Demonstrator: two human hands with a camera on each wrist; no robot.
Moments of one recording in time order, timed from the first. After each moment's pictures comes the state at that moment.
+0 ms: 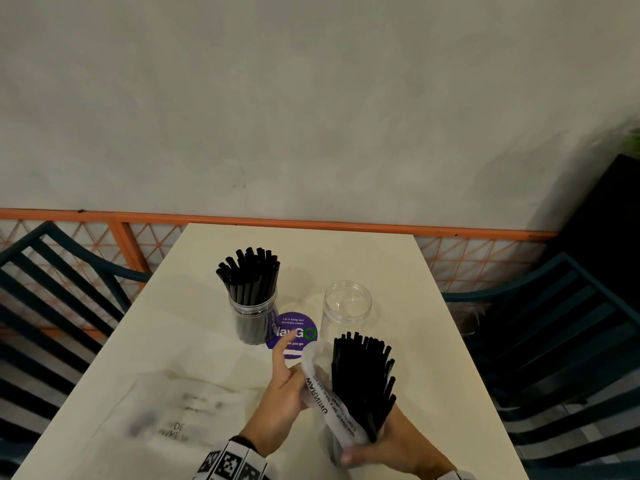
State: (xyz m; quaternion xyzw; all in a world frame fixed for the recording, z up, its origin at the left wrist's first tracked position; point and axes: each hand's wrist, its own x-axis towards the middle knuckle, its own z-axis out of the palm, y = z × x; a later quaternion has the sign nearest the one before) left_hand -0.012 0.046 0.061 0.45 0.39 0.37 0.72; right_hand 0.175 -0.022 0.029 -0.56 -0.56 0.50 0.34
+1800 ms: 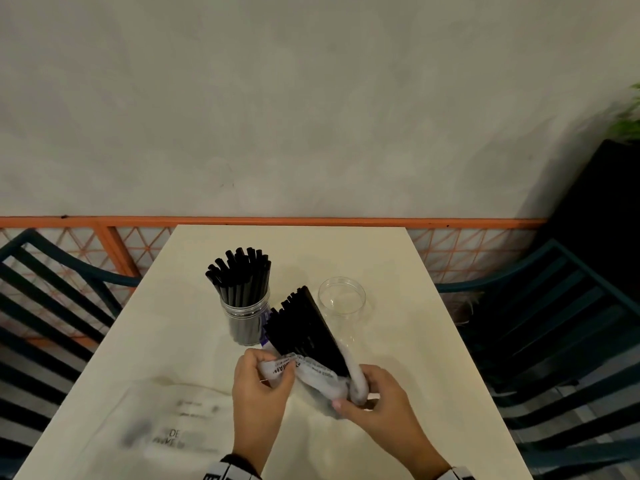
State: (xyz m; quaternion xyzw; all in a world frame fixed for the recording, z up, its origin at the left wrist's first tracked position) left_hand -0.023 0.046 0.051 0.55 0.56 0.49 0.38; right_hand 0.155 -0.020 0.049 -0.68 -0.47 0.39 0.41
